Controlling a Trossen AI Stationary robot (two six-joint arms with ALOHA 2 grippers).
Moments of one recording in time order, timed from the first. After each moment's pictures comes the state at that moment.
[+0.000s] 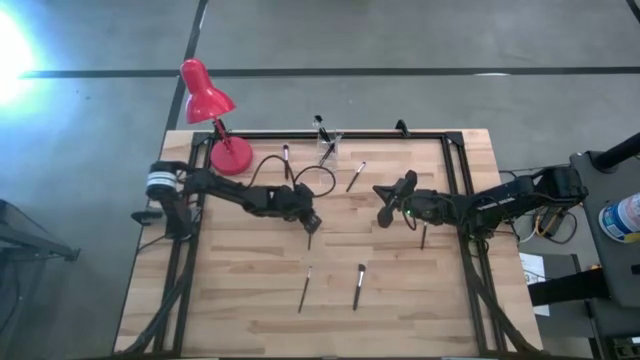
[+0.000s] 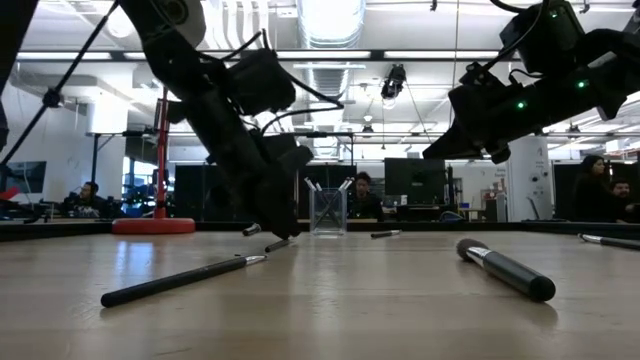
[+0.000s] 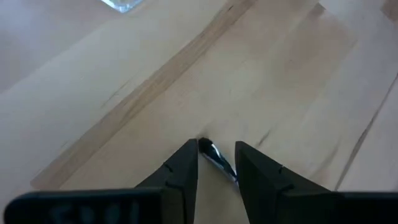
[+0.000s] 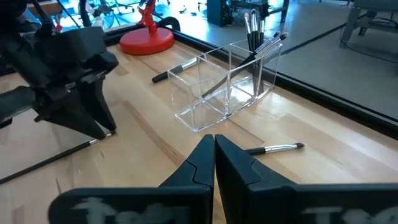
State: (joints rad) left arm 0.10 1.76 0.87 0.02 -0.20 -0.62; right arm -0.03 1.23 0.25 0.63 0.55 0.29
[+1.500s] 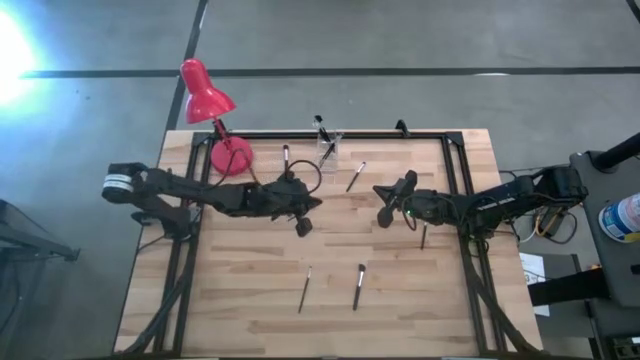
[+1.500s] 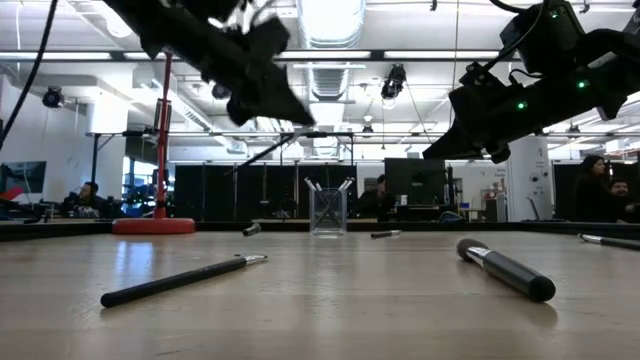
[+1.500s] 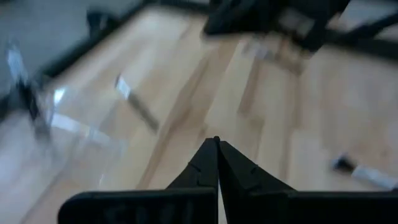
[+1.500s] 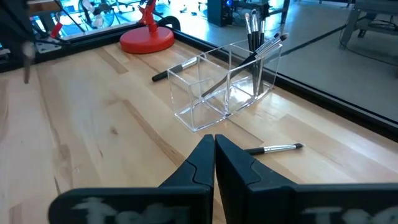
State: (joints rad) left arm 0.01 1.43 0.84 0.13 -0.26 -0.22; right arm -0.03 1.23 0.25 0.63 0.55 0.28
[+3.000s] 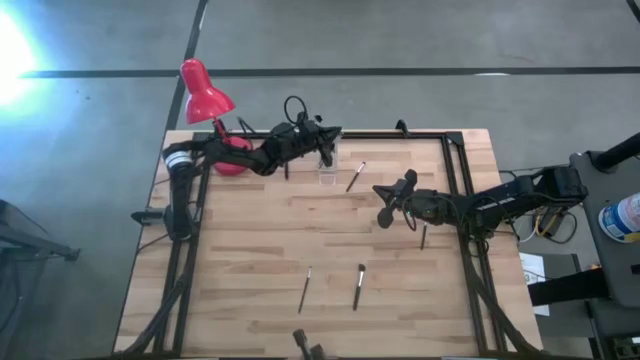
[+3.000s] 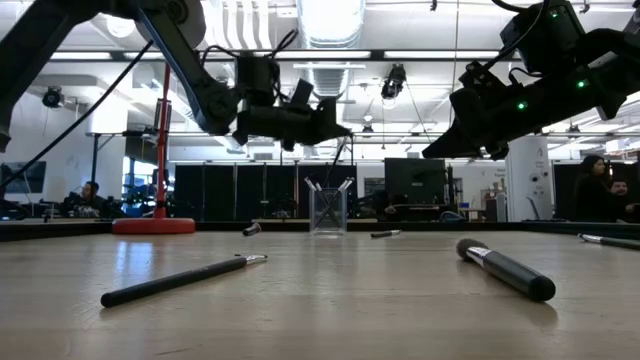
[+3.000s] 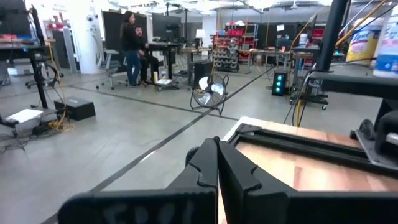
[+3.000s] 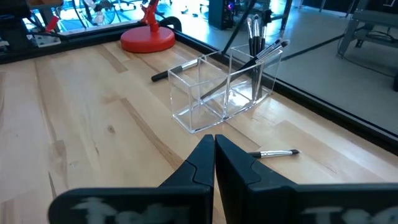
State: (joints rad) left arm 0.52 1.91 1.03 0.98 0.05 -0.01; right arm -0.03 1.23 0.25 0.64 0.55 0.22
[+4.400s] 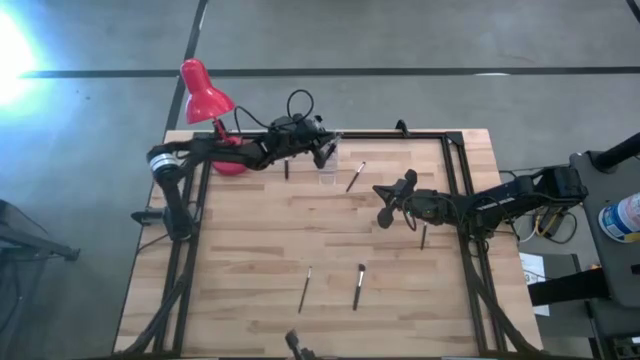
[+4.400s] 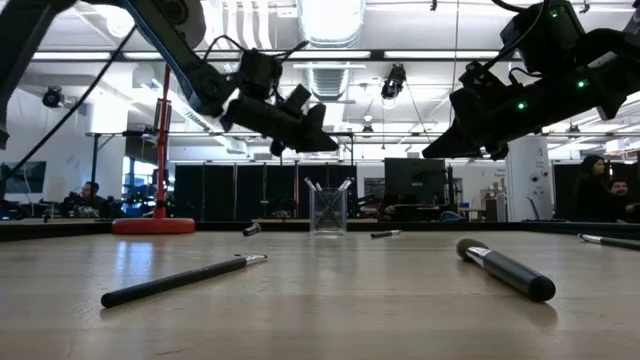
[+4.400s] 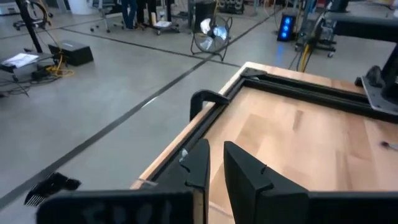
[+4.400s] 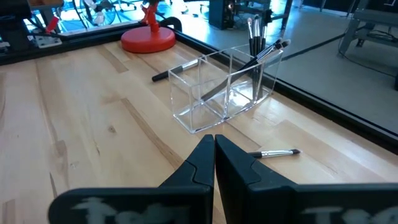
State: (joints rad) left arm 0.54 1.79 1.02 0.60 0.07 0.00; right arm -0.04 1.23 0.25 0.64 0.55 0.23
